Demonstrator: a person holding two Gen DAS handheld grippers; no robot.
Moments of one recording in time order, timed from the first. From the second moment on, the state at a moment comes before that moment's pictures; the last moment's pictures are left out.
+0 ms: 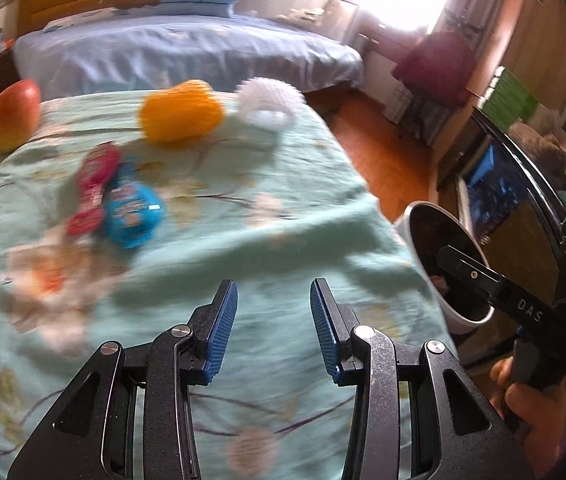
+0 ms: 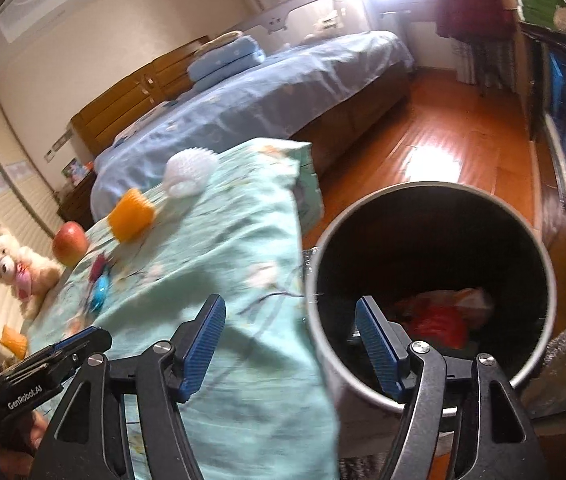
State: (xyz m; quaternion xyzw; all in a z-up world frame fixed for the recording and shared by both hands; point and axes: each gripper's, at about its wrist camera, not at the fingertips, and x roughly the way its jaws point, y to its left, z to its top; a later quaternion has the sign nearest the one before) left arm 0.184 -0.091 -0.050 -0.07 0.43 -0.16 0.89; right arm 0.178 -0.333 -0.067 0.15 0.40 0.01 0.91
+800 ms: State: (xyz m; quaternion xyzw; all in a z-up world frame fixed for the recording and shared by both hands) left arm 0.214 0.005 -0.054 -0.11 0.42 -0.07 0.90; right arm 0.223 -0.239 -0.074 0.11 0.42 0.09 0.90
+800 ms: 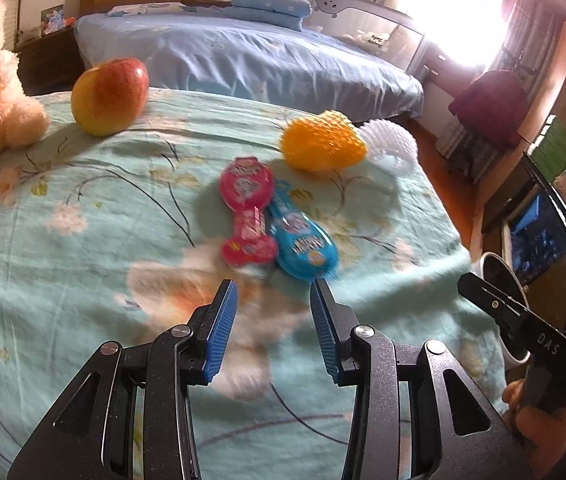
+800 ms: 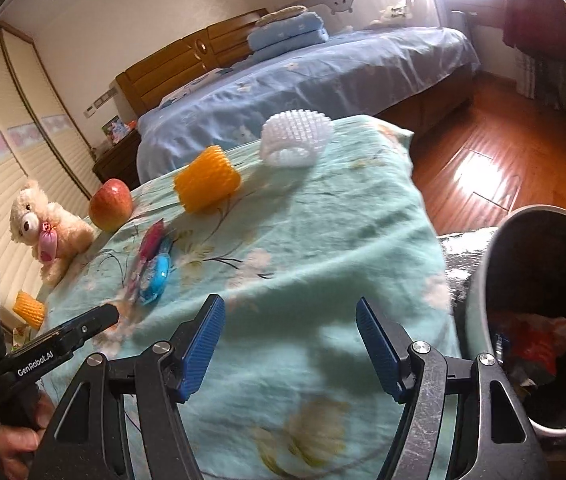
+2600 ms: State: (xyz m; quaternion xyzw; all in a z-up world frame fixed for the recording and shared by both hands) left arm 0.244 0.019 -0.063 -0.10 0.42 -0.10 0.90; right arm 0.318 -0.172 -0.092 0.13 0.44 0.16 0.87
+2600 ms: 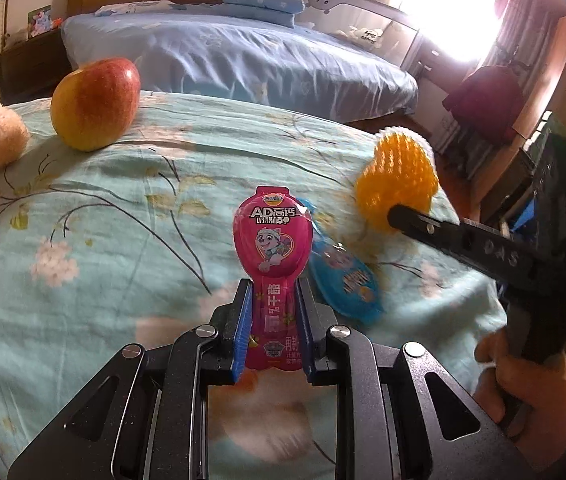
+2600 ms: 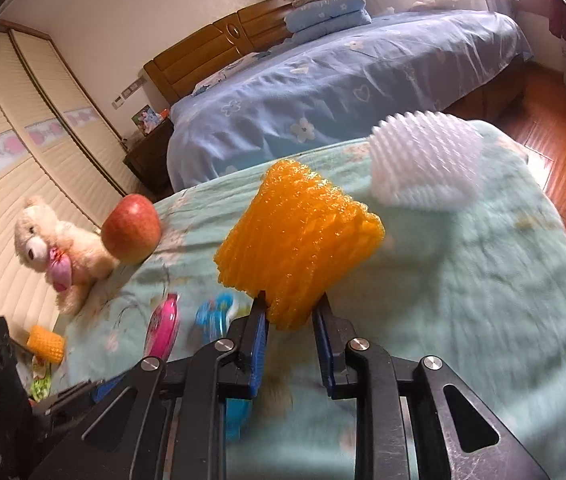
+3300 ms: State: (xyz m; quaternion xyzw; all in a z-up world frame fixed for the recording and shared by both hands) left arm 0.203 -0.062 -0.047 -0.08 0.42 -0.17 0.89; right arm 0.208 -0.249 -0.078 0.14 0.42 0.11 0.89
